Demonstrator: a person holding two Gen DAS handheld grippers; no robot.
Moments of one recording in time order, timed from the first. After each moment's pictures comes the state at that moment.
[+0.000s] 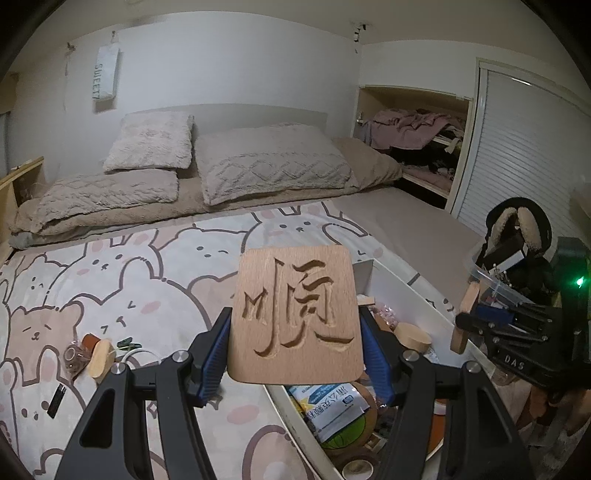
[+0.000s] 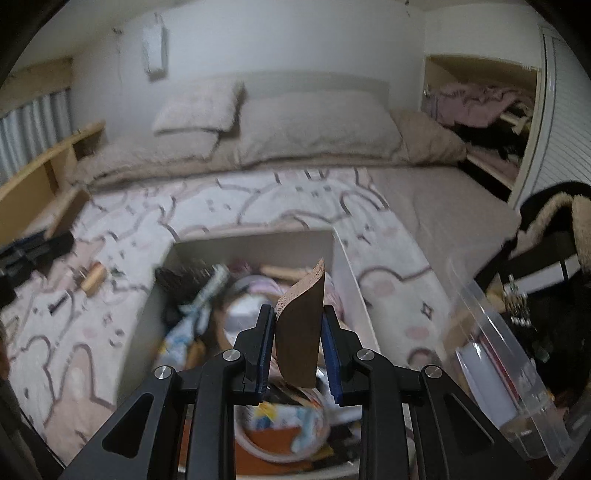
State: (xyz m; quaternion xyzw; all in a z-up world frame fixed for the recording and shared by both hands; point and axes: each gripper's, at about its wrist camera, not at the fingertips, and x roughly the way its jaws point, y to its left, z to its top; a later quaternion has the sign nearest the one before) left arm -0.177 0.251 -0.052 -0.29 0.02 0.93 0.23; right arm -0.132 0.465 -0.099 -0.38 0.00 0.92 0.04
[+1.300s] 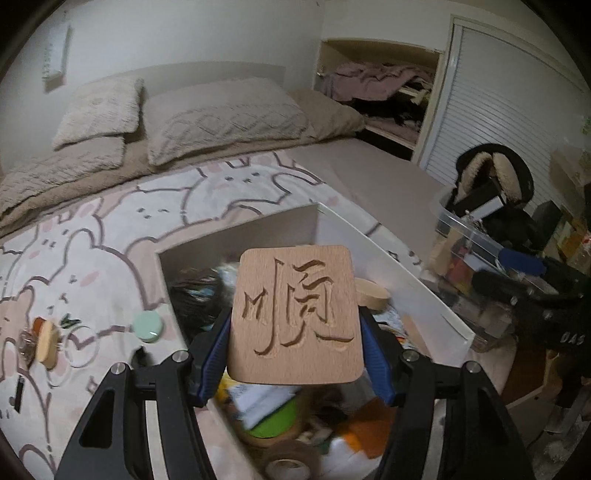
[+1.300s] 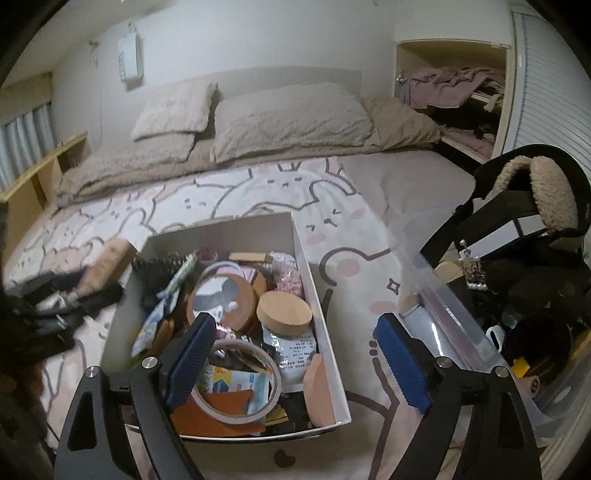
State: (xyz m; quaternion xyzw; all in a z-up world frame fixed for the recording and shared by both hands) left arm -0.172 0.325 -0.096 -0.37 0.04 0.88 0.30; right arm -0.101 0.508 -0.085 -0.36 0.05 0.93 0.06
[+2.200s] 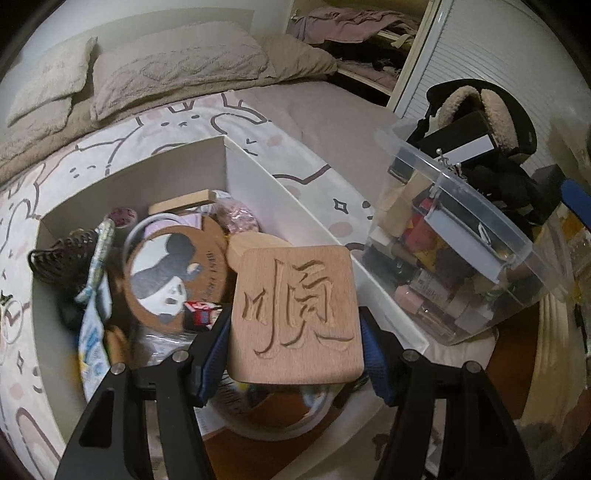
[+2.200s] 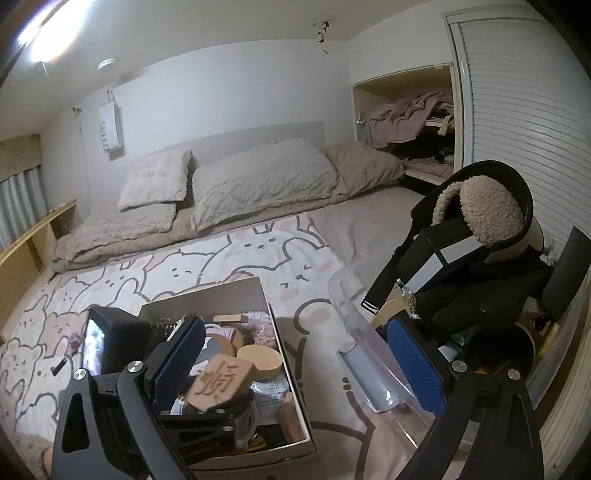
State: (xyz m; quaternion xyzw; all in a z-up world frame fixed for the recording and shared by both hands) left arm -0.156 0.446 -0.138 -0.47 0.05 0.82 0.32; right arm -0.066 0.547 -0.053 -0.26 0.09 0.96 0.10
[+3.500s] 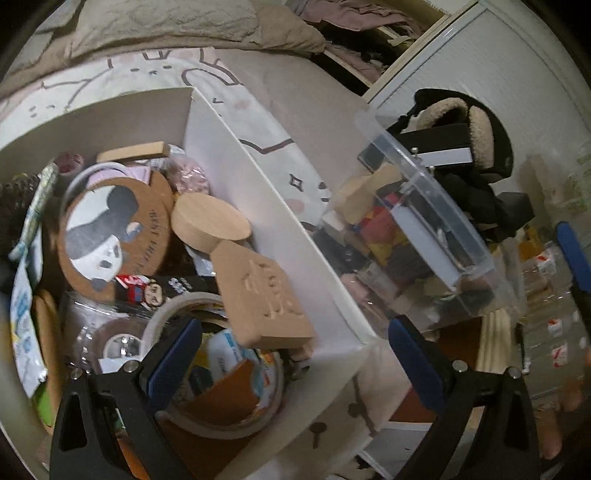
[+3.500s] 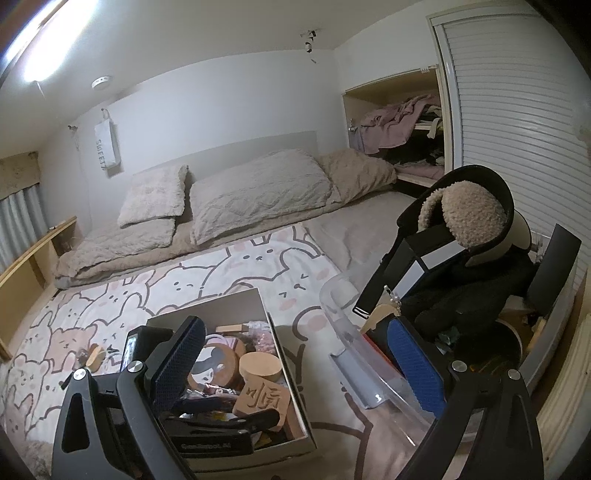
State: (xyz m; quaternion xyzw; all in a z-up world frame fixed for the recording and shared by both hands) left arm -0.166 0.446 -0.150 -0.54 -0.05 0.74 0.40; right arm -0.049 0.556 -0.040 -0.24 0.11 0.96 0.11
